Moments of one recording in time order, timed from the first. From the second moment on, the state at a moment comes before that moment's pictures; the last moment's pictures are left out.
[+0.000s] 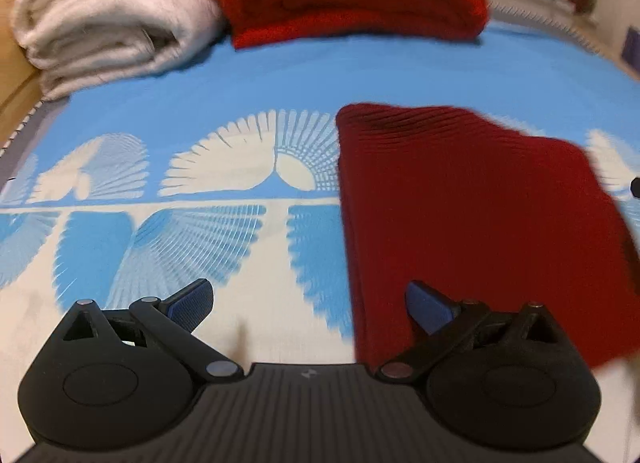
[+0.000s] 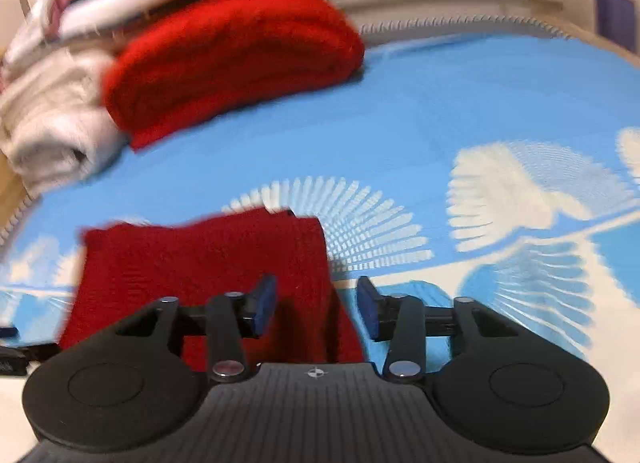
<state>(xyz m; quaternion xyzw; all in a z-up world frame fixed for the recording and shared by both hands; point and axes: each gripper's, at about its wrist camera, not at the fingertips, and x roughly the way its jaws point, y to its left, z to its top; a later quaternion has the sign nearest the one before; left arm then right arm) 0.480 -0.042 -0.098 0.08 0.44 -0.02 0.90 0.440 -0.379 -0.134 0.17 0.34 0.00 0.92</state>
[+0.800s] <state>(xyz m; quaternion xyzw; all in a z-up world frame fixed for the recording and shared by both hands) 0.250 -0.018 -0.104 0.06 0.39 -0.03 0.92 0.176 -0.236 -0.120 -0.01 0.29 -0.06 0.95</state>
